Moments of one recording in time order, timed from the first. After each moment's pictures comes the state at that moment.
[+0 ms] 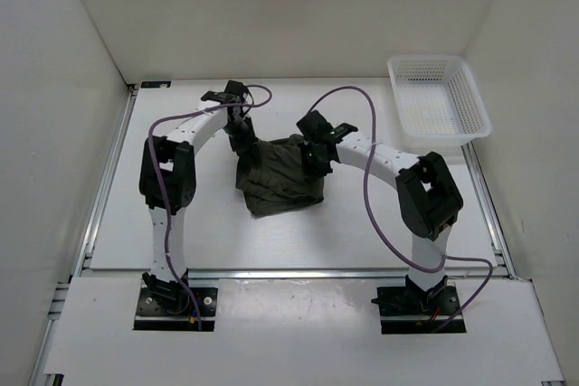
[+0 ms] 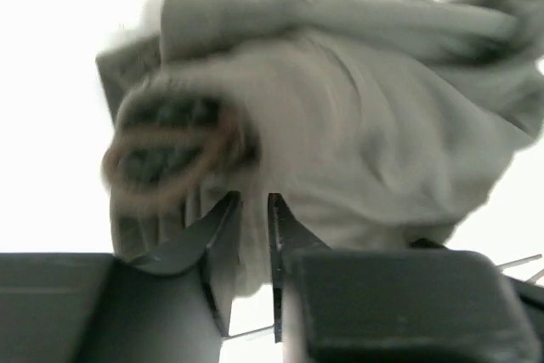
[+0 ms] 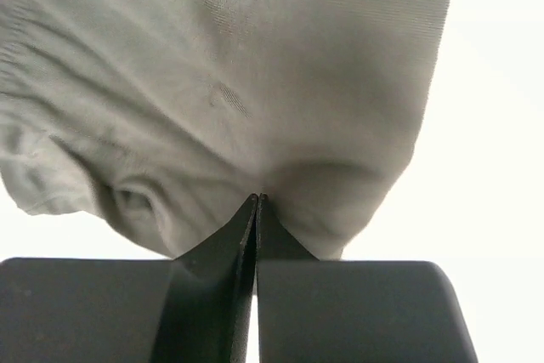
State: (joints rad) left arm -0.31 2.15 1.77 -0.92 0.22 -0.56; right arm 0.69 1.92 1.43 -0.65 -0.03 0.46
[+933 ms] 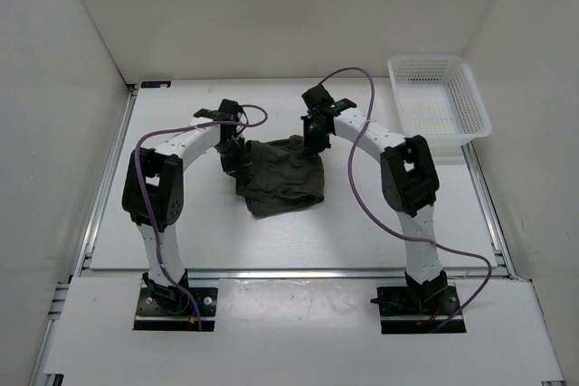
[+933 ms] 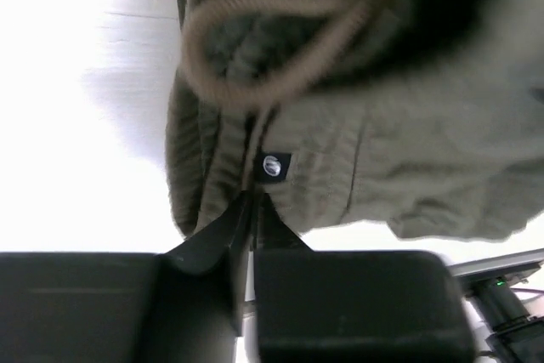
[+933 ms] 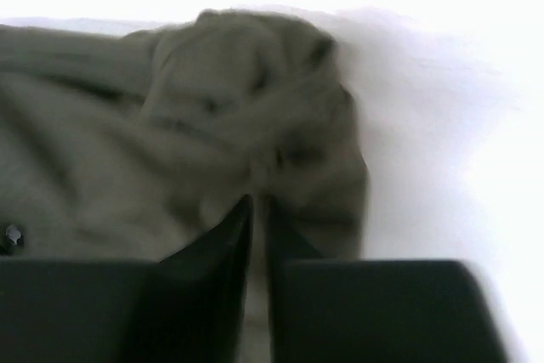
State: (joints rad) left arm -0.32 1.92 1.43 -0.87 0.19 -0.52; right arm 0.56 2.19 1.82 -0.72 -0.07 0.47
